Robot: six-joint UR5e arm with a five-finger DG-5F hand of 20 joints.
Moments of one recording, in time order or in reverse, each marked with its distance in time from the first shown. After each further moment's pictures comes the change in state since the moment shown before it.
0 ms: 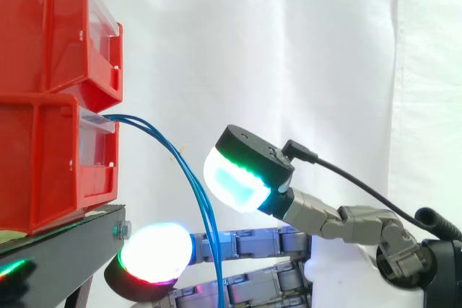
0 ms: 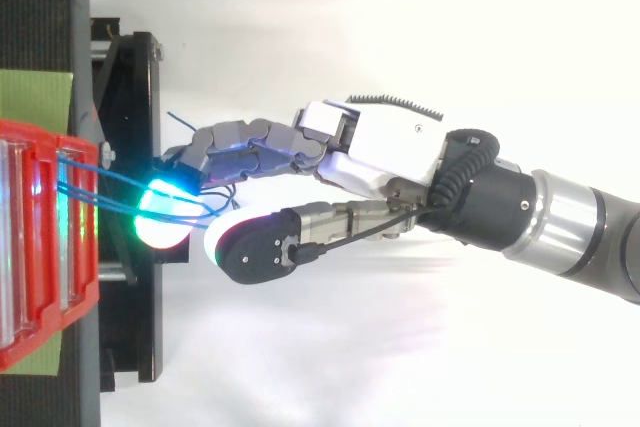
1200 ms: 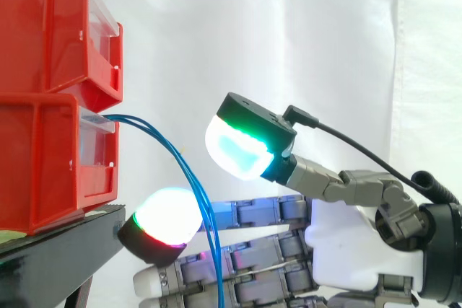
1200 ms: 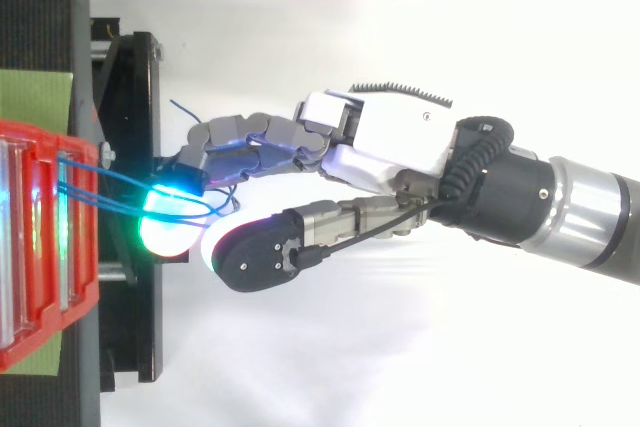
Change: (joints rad) arm -0.016 0.041 0.009 -0.070 -0.050 0.016
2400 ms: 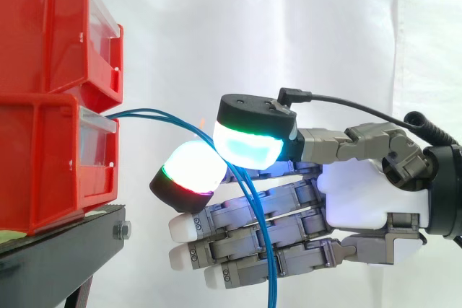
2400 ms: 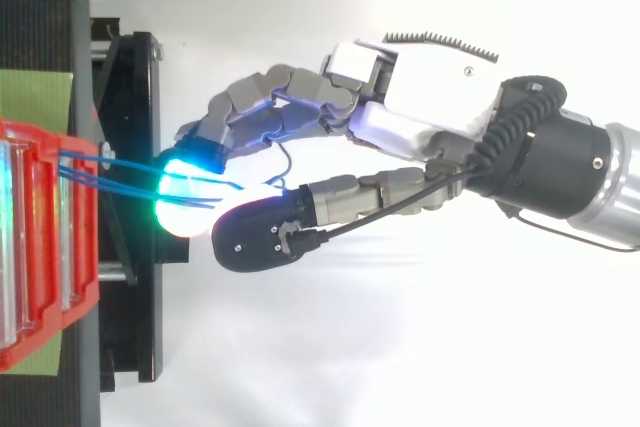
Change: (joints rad) arm -0.023 0.074 0.000 -0.123 0.001 -0.035
